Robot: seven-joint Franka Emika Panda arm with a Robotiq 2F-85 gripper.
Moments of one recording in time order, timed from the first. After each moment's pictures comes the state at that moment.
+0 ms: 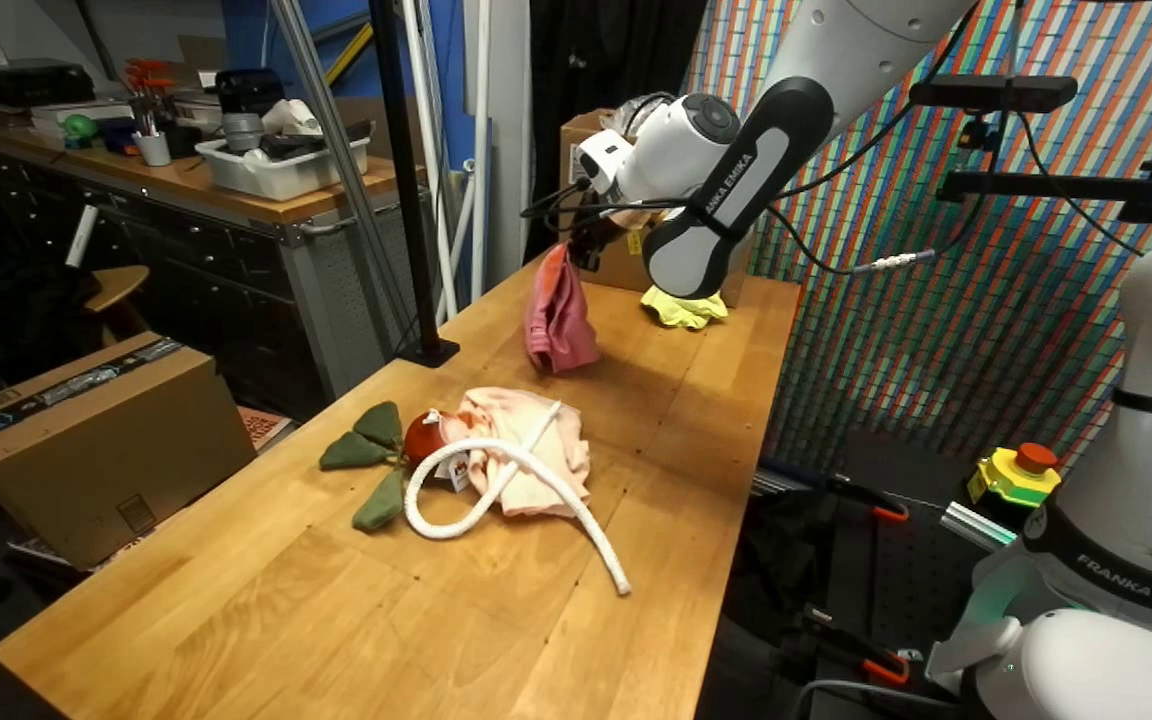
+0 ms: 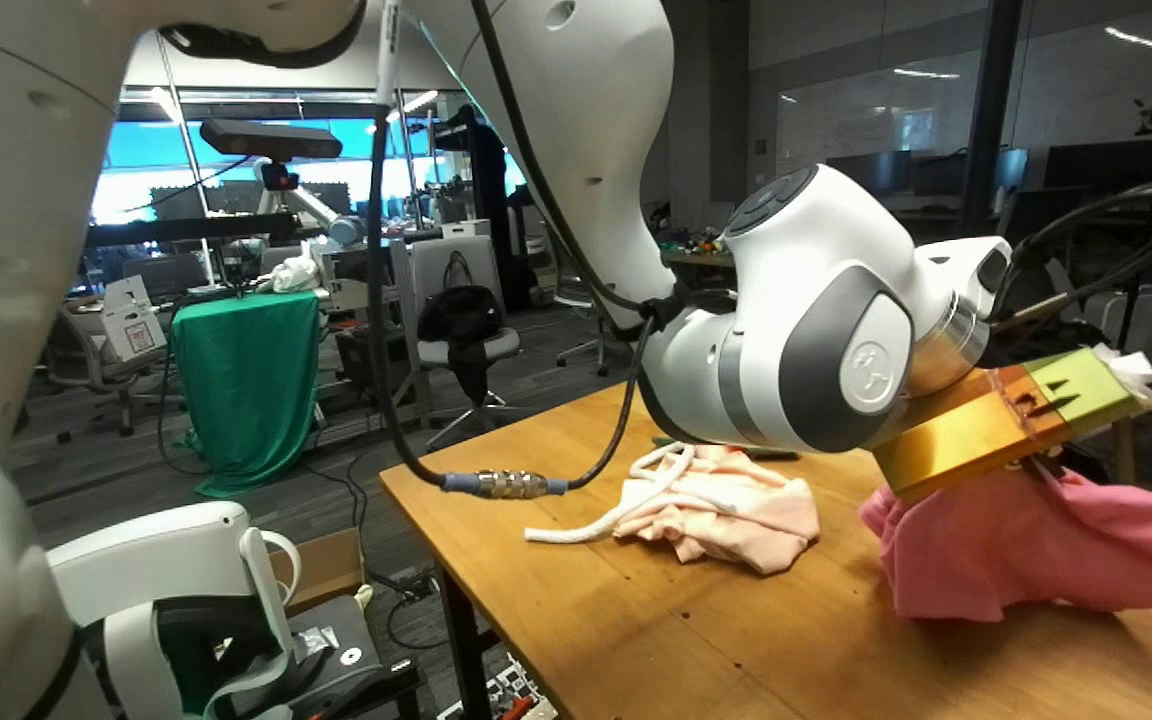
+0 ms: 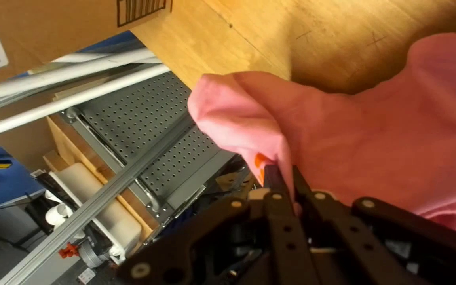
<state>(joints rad) 0.35 0.44 -0.62 -2.22 -0.19 3.41 -0.61</state>
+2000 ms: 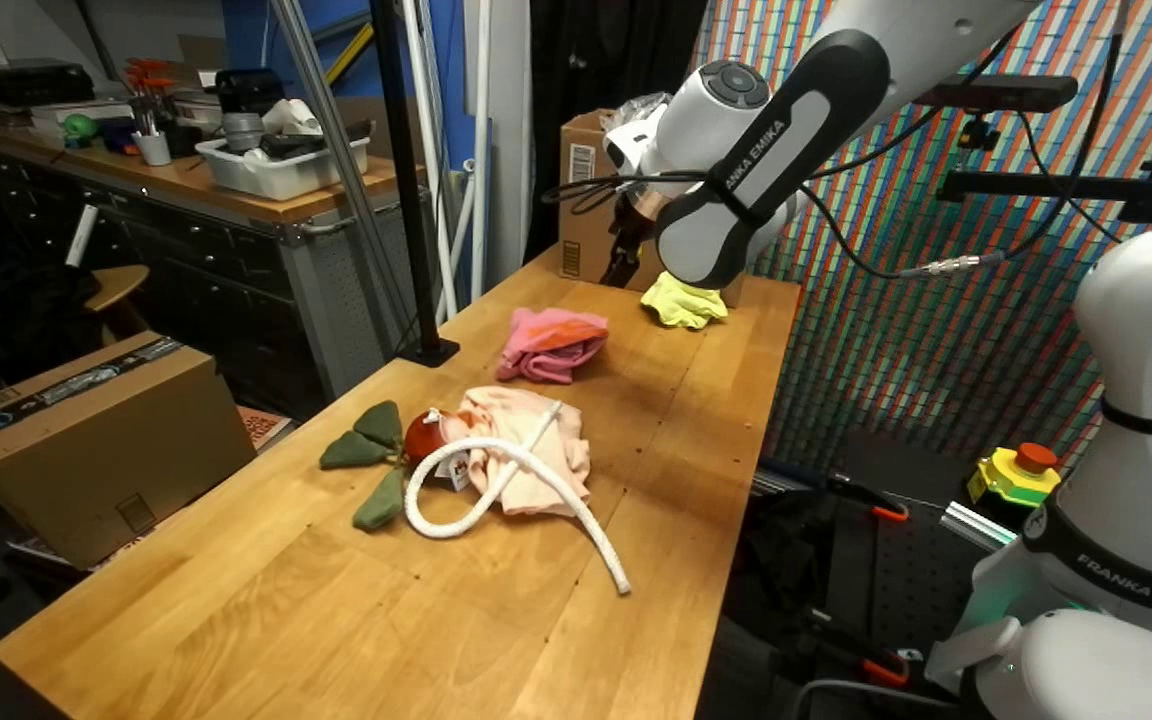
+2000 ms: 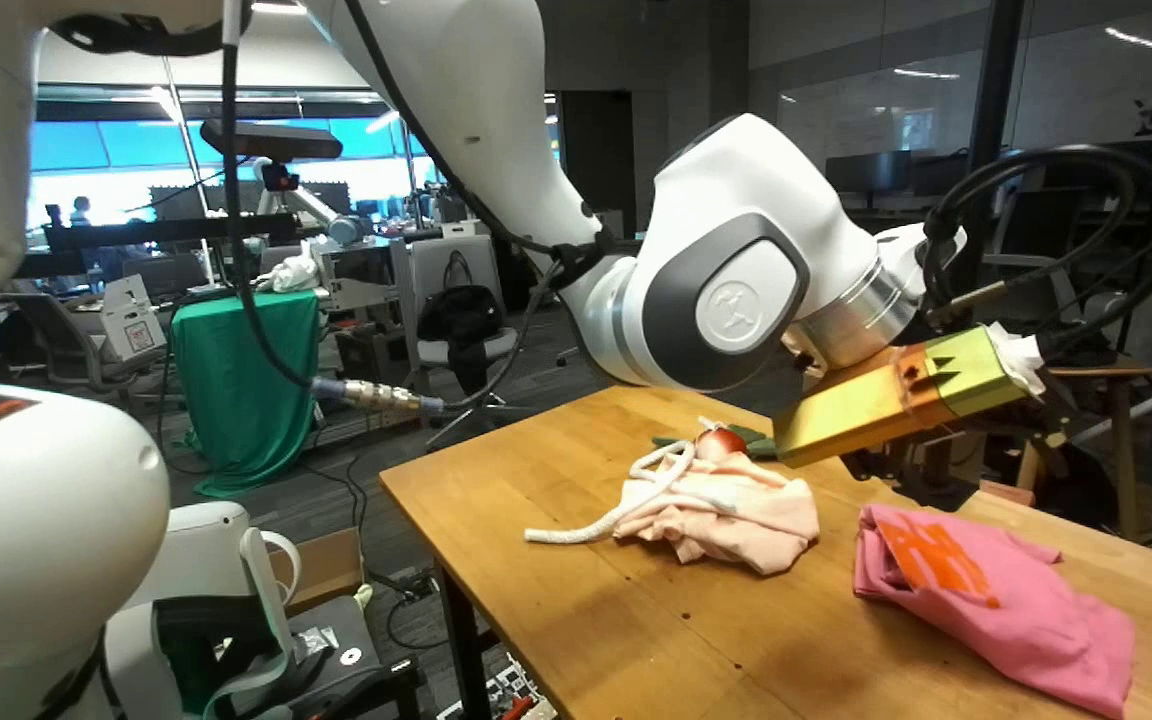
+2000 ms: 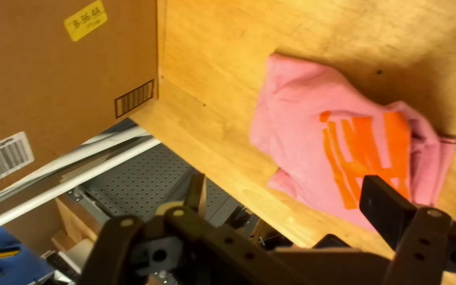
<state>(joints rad) 0.98 0.38 -1.17 -2.40 0.09 3.18 -0.63</state>
